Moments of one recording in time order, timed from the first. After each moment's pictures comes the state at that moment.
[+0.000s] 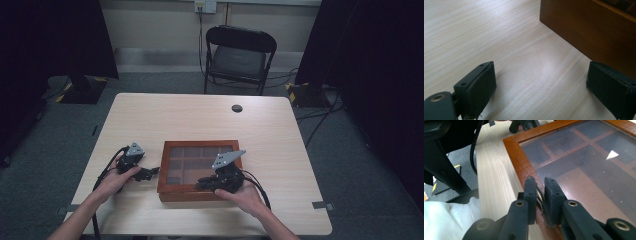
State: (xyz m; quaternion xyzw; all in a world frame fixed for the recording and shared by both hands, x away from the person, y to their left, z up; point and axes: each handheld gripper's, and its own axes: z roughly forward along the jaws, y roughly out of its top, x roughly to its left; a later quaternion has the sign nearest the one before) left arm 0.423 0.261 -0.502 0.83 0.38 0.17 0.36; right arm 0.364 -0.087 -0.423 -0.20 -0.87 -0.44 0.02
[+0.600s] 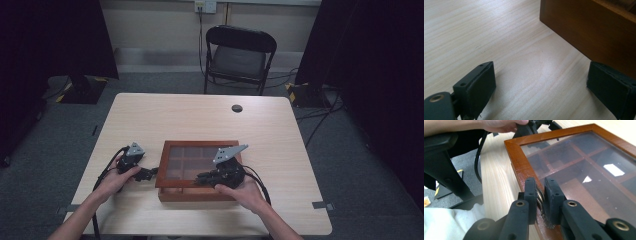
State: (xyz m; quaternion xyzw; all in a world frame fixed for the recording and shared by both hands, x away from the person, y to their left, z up) left arm 0.424 0.261 -0.502 0.83 0.38 0.17 0.36; right arm 0.367 -0.087 -0.404 -0.20 -0.87 -0.46 0.02
